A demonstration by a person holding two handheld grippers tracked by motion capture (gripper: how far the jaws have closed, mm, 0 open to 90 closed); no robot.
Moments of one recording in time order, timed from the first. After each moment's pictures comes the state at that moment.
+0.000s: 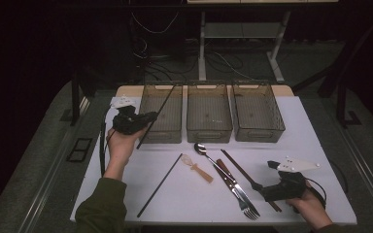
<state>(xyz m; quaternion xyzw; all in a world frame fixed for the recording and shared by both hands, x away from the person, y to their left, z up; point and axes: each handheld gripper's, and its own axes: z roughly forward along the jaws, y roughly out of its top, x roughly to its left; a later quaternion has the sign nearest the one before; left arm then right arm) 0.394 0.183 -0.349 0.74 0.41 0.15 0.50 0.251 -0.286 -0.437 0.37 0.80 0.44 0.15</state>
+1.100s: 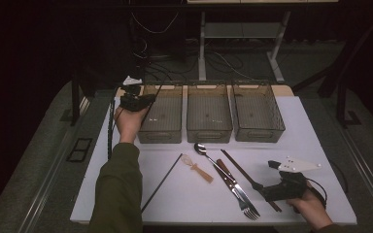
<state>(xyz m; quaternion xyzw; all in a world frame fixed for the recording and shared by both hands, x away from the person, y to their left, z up) 0.472 0.180 -0.358 0.74 0.47 0.20 0.44 0.250 -0.287 -0.437 0.37 0.80 0.45 0.15</state>
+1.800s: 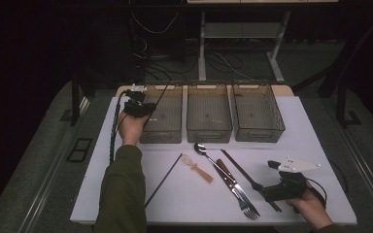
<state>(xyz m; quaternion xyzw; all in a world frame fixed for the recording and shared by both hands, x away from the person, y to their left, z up) 0.477 0.175 -0.386 0.76 0.48 0.19 0.39 0.250 -0.286 -0.436 0.37 0.80 0.45 0.15</state>
